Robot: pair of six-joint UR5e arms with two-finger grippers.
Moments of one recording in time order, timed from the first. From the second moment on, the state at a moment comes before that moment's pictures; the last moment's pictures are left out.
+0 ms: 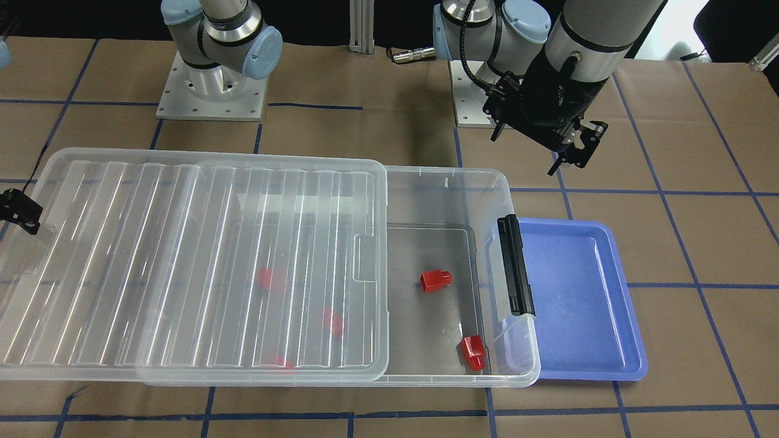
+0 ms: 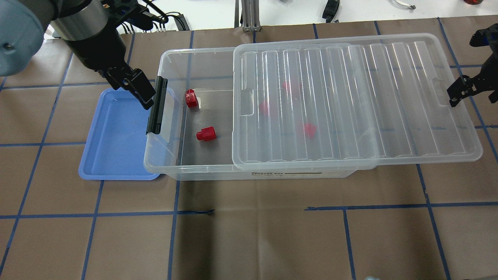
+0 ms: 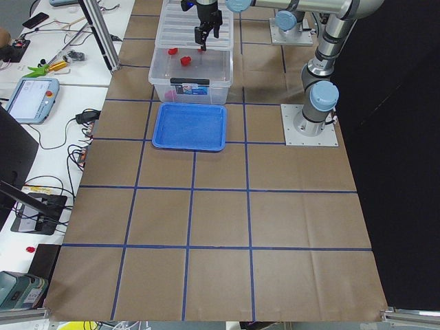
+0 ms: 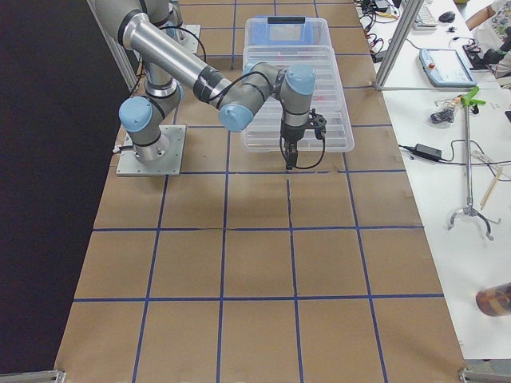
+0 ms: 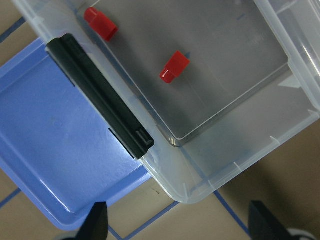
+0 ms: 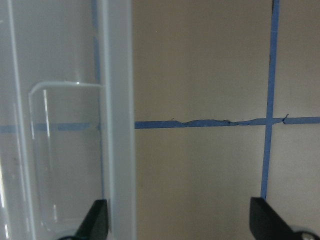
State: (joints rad) left arm -1.59 -1.61 -1.49 -1.68 1.58 0.73; right arm 1.05 -1.39 1.75 -1.98 -1.68 -0.51
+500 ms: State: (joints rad) left arm -1.60 -1.62 -1.54 -1.62 1.59 1.28; right arm 1.01 -1.40 1.75 -1.99 -1.70 -0.51
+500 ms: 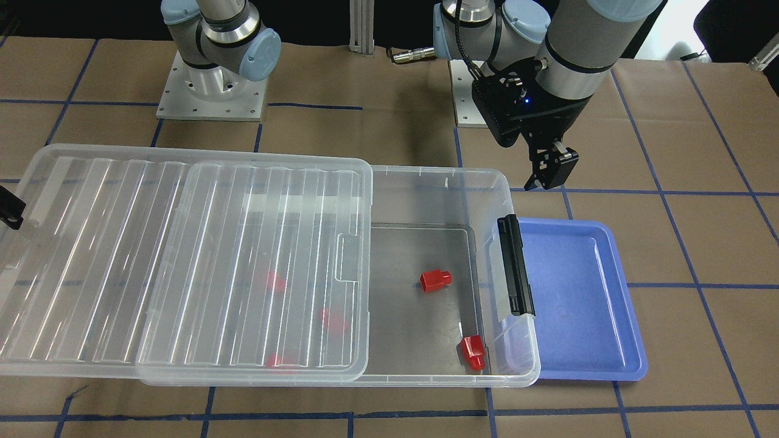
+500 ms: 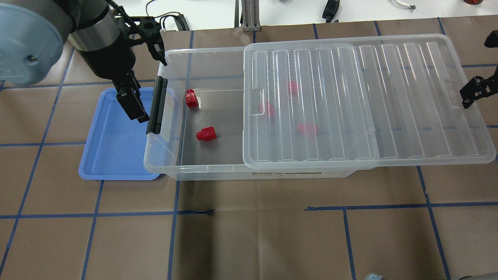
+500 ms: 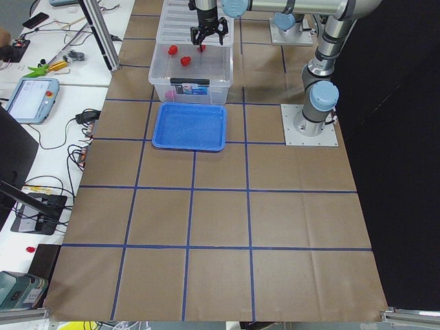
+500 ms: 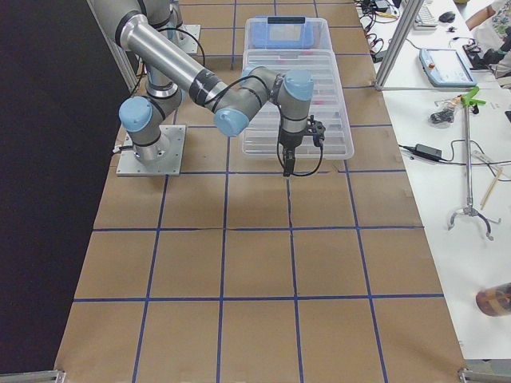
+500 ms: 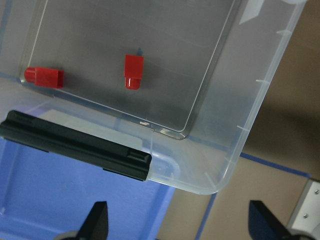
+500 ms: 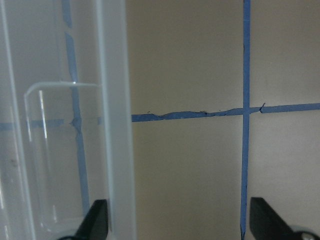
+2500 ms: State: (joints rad) left arm -1.70 -2.06 -1.69 -1.04 1.55 1.53; right arm 1.60 -1.55 1.47 -1.47 -1.54 0.22
